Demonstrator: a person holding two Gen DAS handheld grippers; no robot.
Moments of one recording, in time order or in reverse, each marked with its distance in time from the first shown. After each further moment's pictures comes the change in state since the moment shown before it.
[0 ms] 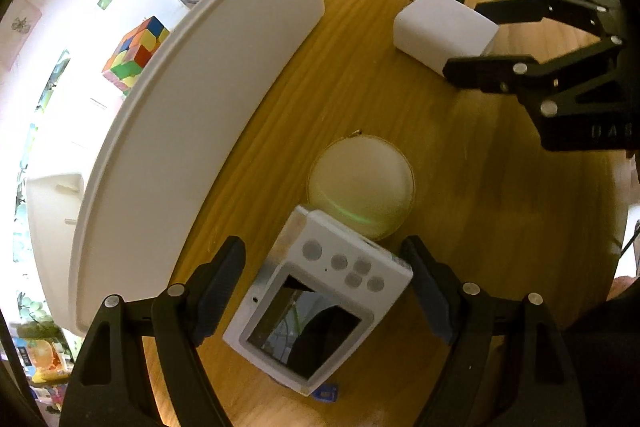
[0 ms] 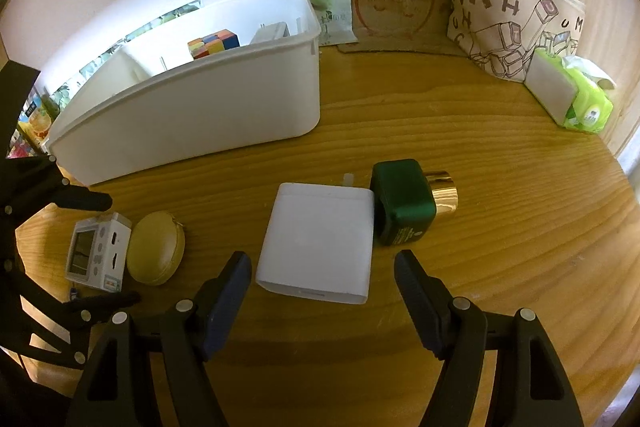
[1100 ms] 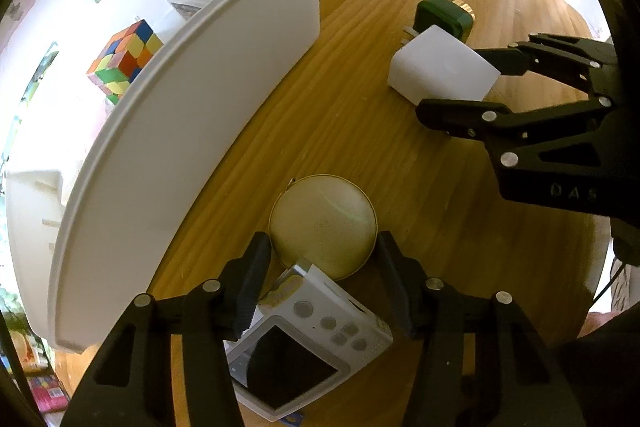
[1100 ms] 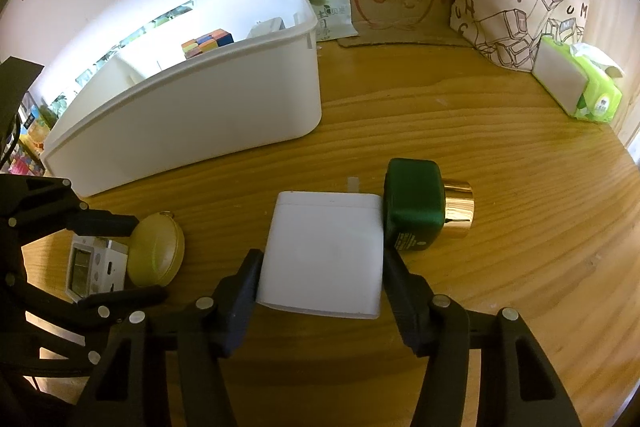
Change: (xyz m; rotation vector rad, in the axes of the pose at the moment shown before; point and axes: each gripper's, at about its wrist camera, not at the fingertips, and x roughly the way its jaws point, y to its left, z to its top) left arm -0.001 0.006 0.027 -0.095 -0.020 -0.075; right arm 0.011 -0.003 0.005 0.033 0.013 0.029
